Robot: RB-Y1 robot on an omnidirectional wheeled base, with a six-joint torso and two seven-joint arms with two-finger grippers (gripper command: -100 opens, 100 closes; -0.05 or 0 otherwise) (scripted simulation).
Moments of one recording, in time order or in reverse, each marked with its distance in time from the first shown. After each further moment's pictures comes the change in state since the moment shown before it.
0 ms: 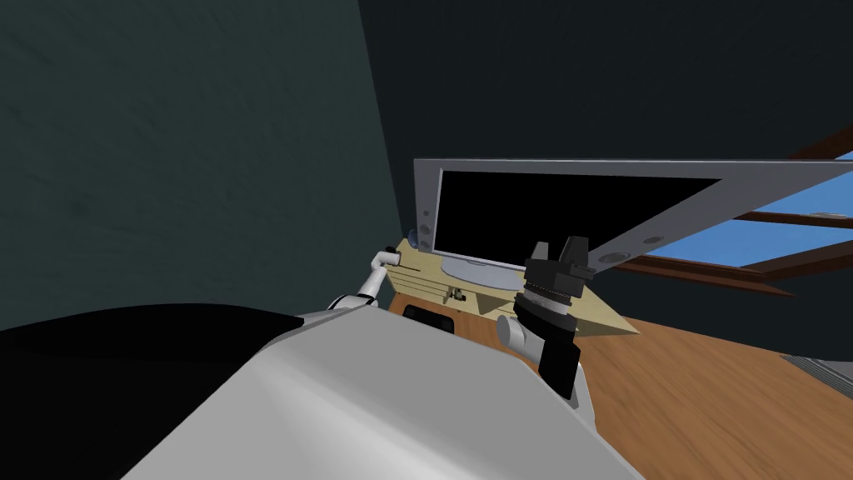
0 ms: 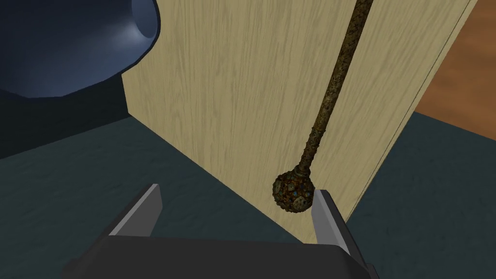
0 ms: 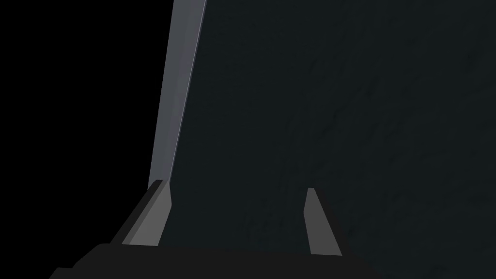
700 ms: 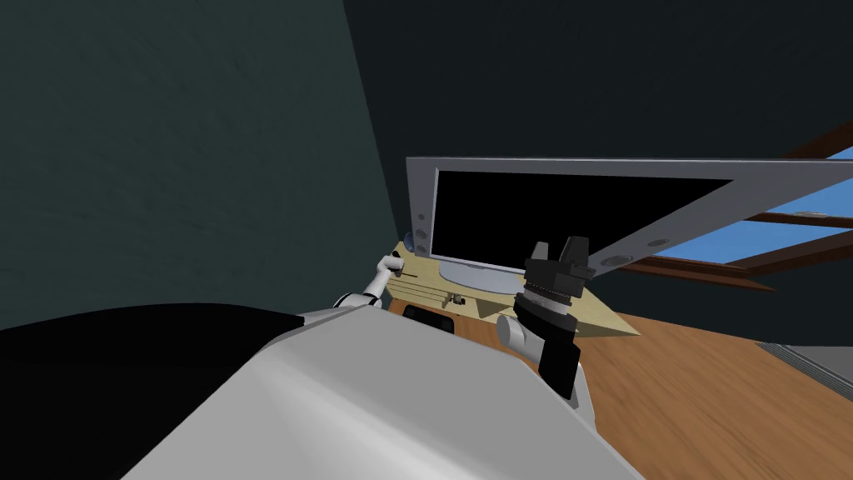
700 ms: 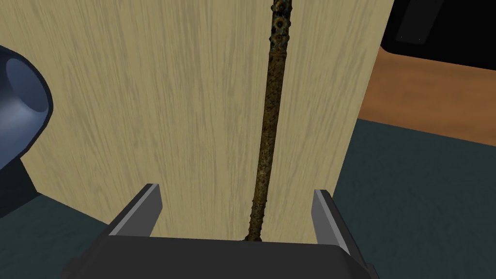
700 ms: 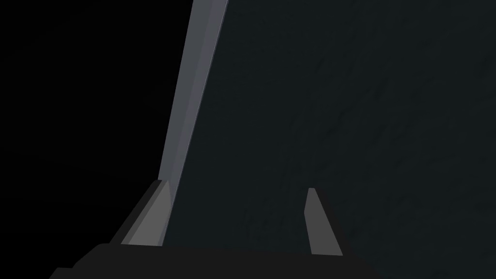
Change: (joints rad) left arm -0.035 -0.038 -0.025 0.172 -0.009 0.147 -0.048; right arm 0.000 0.000 0.000 0.000 0.000 0.000 0.000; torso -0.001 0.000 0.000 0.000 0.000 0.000
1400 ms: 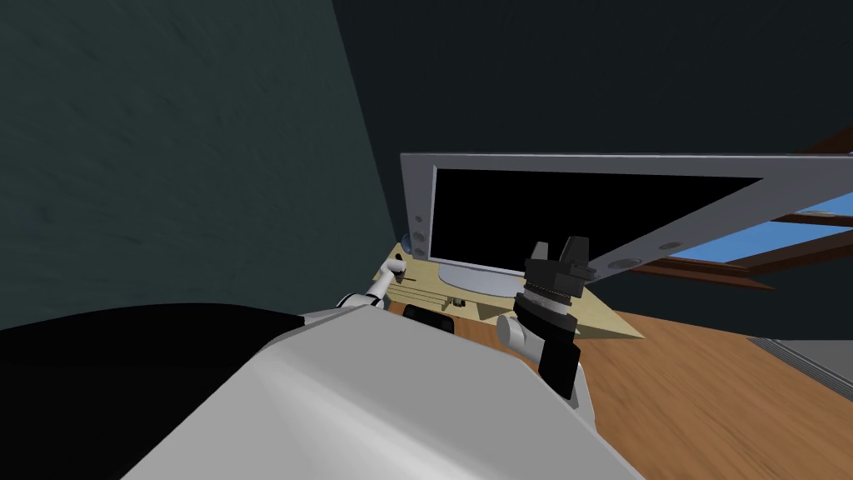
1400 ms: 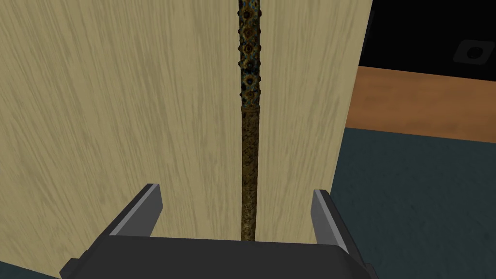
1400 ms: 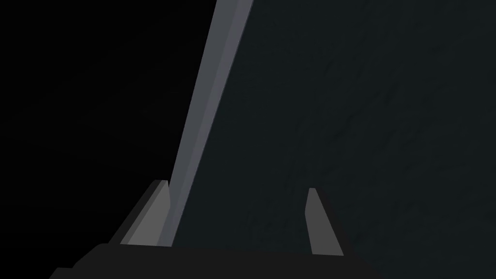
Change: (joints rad) left arm -0.007 -0.030 -0.013 0.066 0.000 0.073 -0.027; right arm 0.000 0.000 0.000 0.000 0.000 0.000 0.000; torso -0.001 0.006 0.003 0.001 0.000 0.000
